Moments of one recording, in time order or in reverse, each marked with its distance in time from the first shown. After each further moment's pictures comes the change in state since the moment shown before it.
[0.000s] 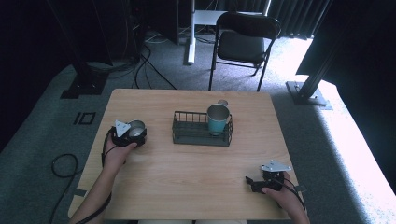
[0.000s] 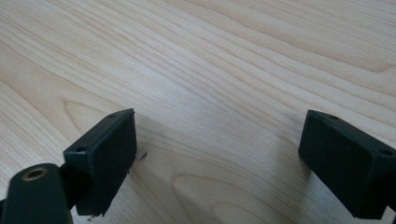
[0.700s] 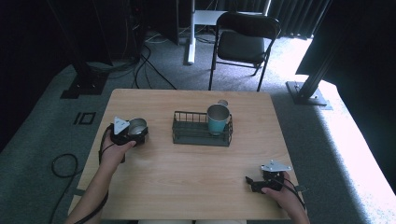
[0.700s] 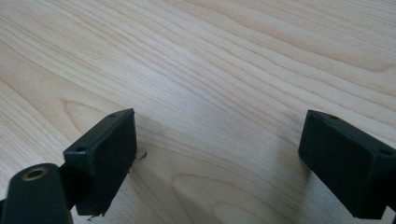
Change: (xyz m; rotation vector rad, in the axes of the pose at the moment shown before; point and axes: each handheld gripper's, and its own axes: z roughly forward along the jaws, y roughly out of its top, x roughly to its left) left arm -0.004 0.023 -0.017 -0.022 -0.082 0.002; right arm 0.000 0.000 0.000 0.000 0.000 0.000
